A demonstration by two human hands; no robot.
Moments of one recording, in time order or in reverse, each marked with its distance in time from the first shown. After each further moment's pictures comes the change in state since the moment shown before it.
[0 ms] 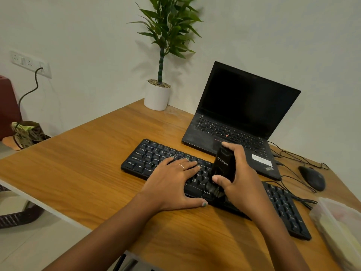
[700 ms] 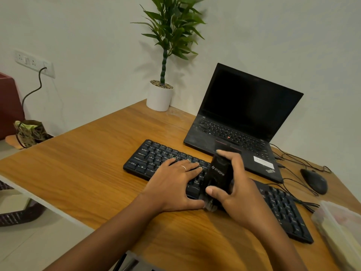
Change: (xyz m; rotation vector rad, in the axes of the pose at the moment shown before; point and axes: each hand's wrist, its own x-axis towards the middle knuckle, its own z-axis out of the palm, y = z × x) left_hand 0.001 0.000 0.000 -0.011 -0.003 -0.004; right_hand -0.019 -0.012 0.000 0.009 -0.080 0.012
